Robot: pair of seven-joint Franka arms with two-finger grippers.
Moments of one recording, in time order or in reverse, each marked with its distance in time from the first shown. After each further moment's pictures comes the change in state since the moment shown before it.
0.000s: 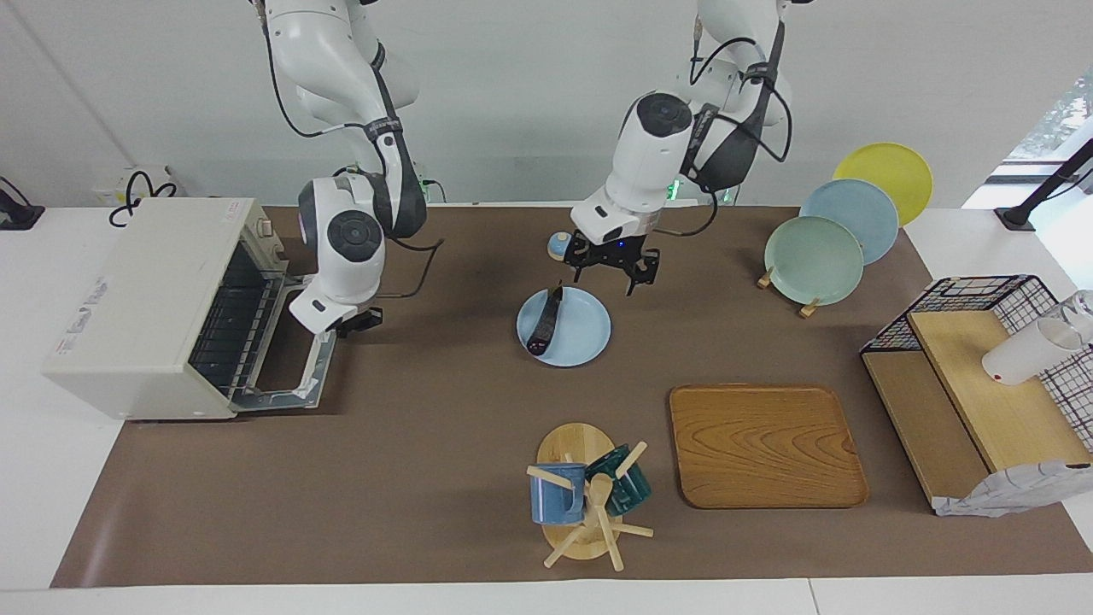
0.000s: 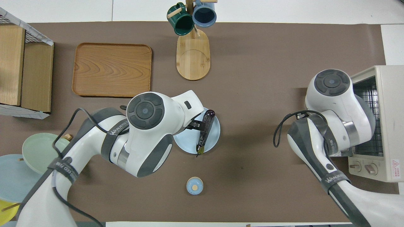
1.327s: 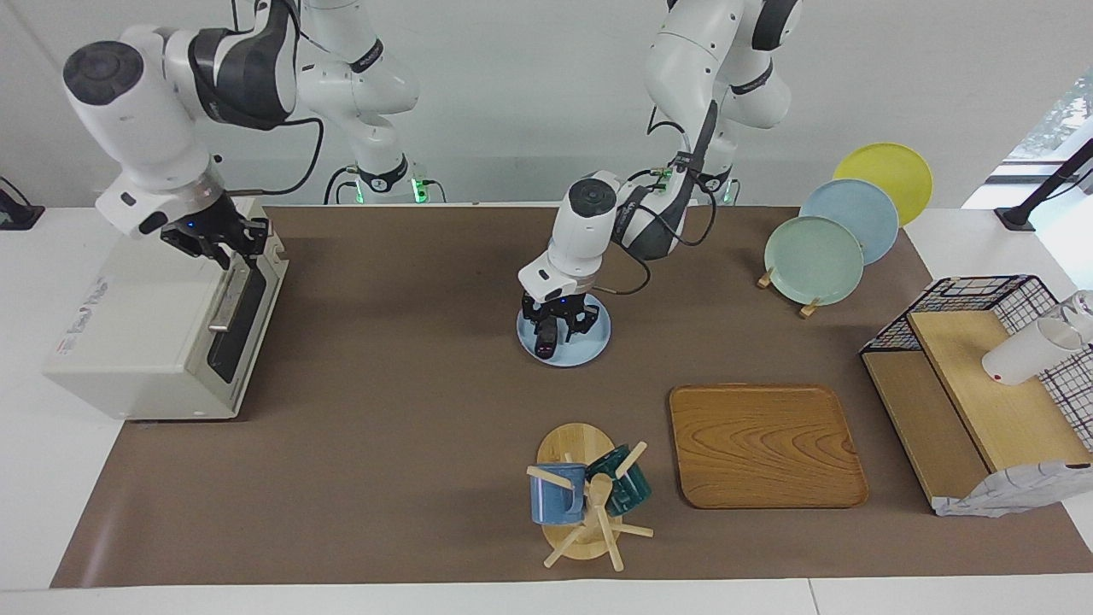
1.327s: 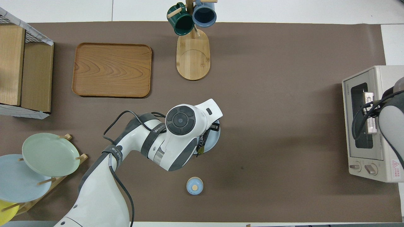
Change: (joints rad) left arm -0.068 0.178 0.011 0.007 0.000 0.217 -0.078; right arm -0.208 -0.111 -0.006 0.393 0.236 -0.383 -0.295
